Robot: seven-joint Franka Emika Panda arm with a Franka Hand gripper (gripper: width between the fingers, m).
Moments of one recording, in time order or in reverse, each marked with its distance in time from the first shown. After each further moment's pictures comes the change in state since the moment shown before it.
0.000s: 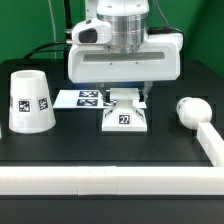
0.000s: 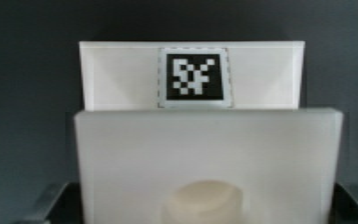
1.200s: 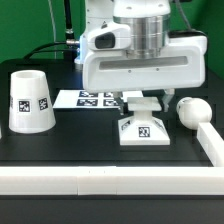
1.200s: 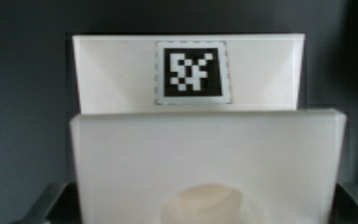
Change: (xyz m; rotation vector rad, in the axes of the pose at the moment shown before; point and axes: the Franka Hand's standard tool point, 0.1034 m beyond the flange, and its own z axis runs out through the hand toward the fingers) arm 0.067 -0.038 -0.005 0.024 0.059 -0.039
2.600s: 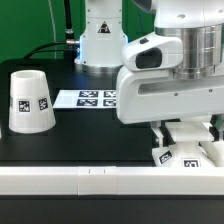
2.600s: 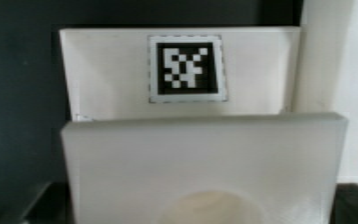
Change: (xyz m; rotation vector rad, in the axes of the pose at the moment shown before) arm 0.104 -0.044 0.001 0.027 0.037 -0.036
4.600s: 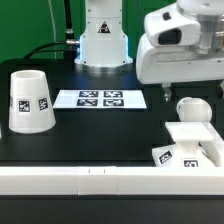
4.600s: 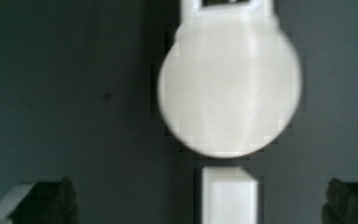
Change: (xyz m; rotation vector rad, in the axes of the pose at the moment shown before) arm -0.104 -0.053 -0.022 -0.010 -0.386 0.070
